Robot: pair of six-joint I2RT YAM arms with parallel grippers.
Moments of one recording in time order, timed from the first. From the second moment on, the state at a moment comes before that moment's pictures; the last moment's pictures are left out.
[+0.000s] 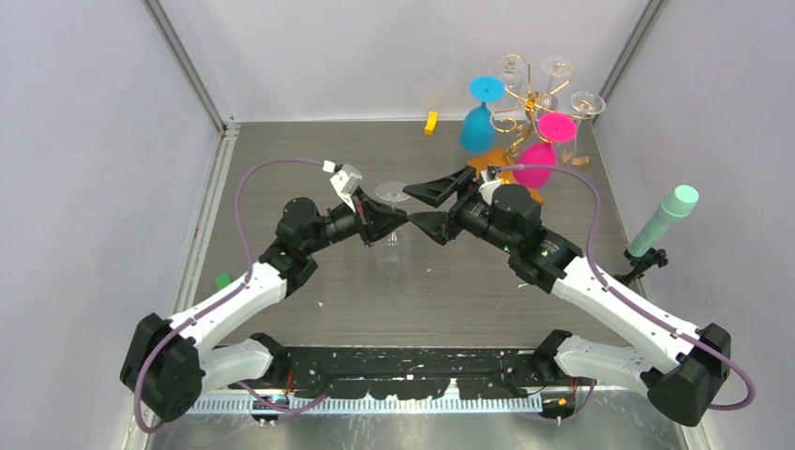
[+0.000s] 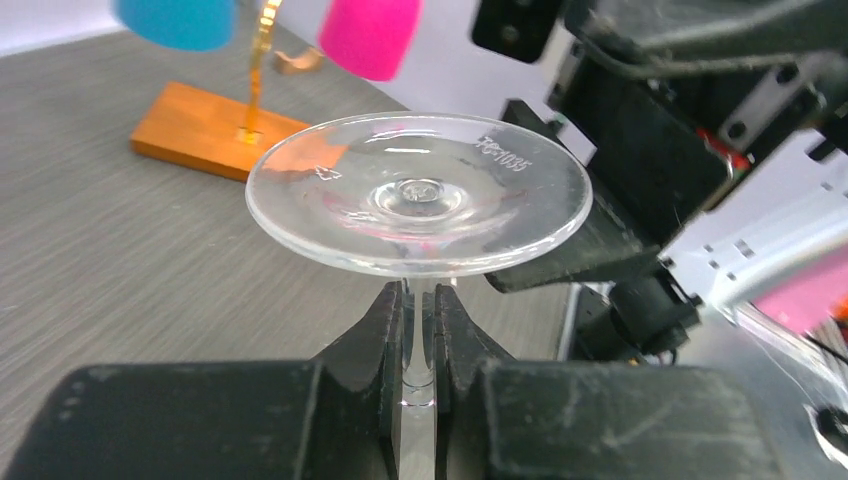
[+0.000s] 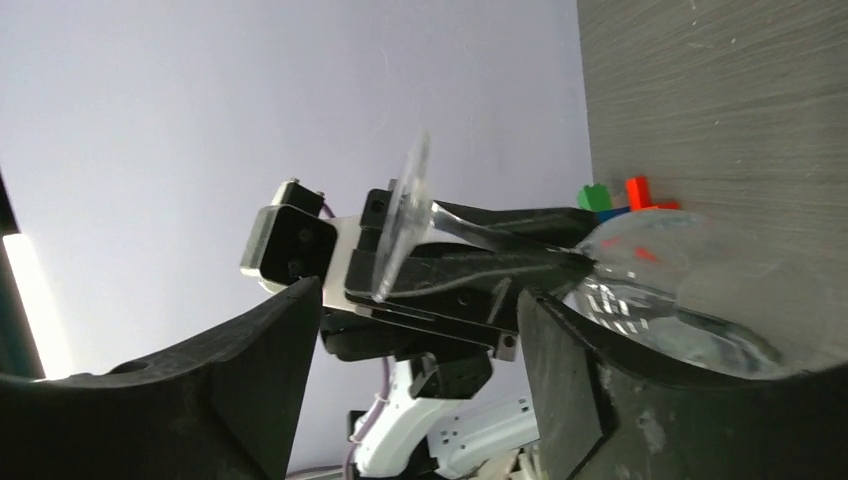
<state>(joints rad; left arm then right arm) -0.60 1.13 0.67 0.55 0.57 -0.43 0.74 1.04 0.91 -0.02 -0.12 1.62</state>
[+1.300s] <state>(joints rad) -0.60 0.79 0.78 0.17 -0.37 -1.18 0.91 1.17 0.85 0.49 -0.09 1.31</state>
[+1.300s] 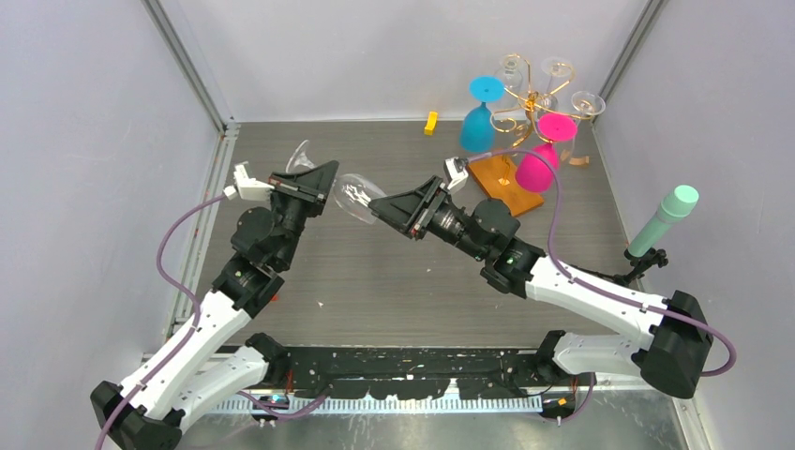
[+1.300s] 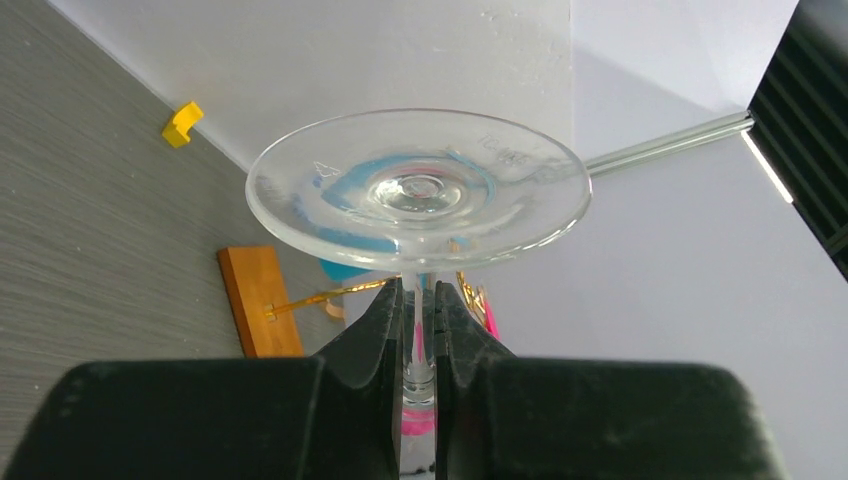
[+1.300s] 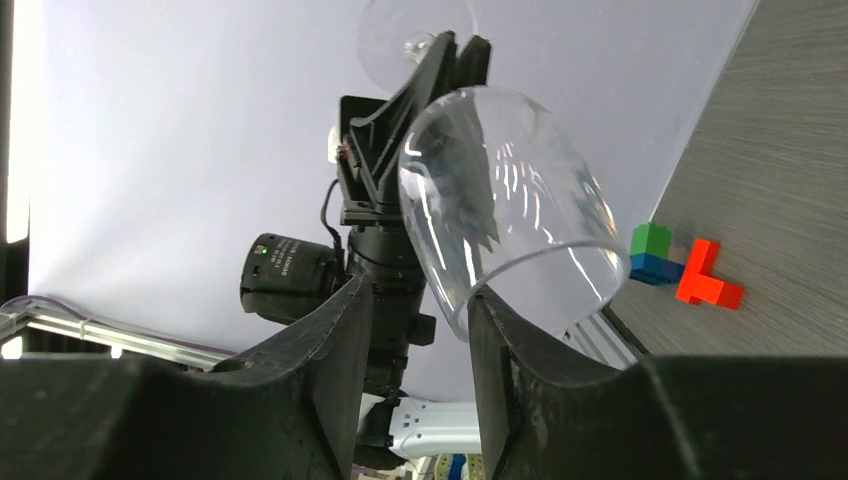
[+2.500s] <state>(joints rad) -0.59 0.63 0.65 0.15 -0.32 -1.28 0.93 1.28 1.22 -0.03 0.11 0.95</state>
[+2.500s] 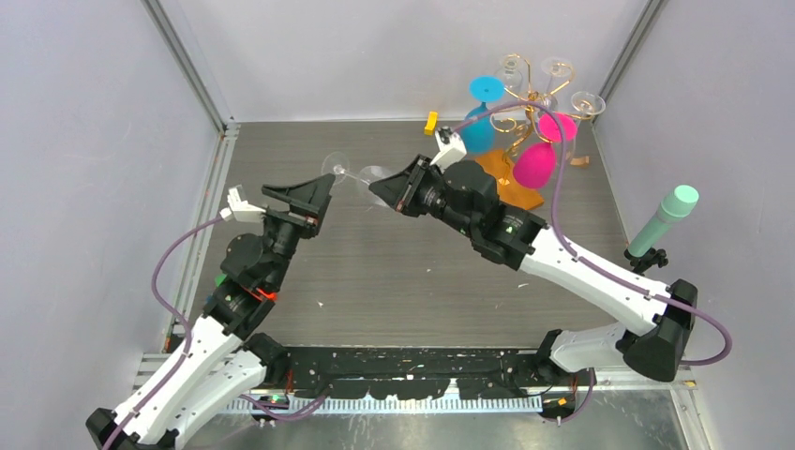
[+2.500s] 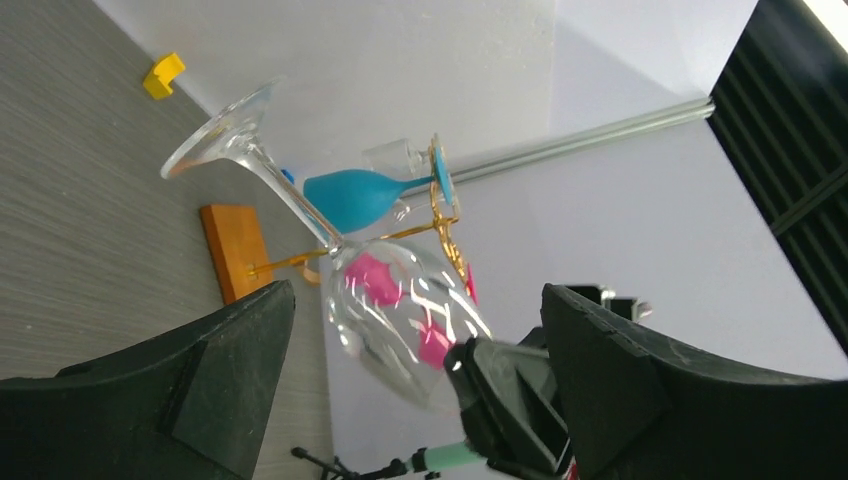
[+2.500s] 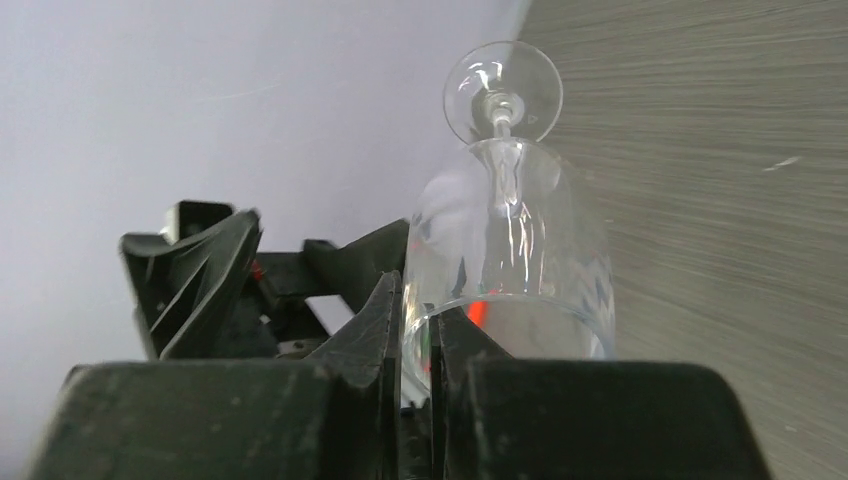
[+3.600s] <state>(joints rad) -0.59 0.64 0.77 -0.43 -0.15 -0.50 0.69 2.10 2.17 -1.21 0.12 0.32</state>
